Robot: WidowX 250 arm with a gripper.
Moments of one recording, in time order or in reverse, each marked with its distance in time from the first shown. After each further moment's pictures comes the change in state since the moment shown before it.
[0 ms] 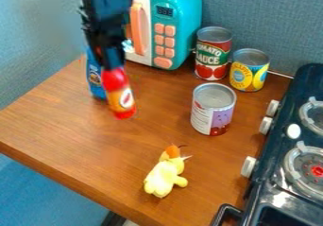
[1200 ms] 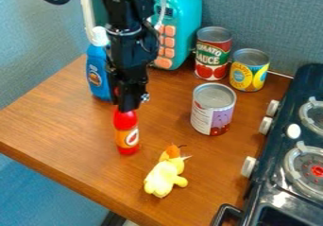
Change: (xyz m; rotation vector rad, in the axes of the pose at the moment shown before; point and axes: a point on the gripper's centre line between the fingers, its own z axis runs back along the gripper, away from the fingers) arm -0.003 -0.018 -0.054 0.094 0.147 -0.103
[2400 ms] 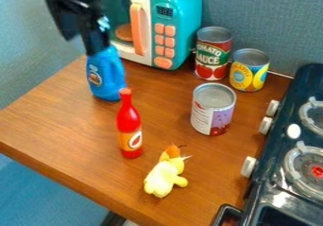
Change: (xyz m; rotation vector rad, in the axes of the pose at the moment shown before) arm -0.040 0.036 0.091 0.035 -0.203 0.226
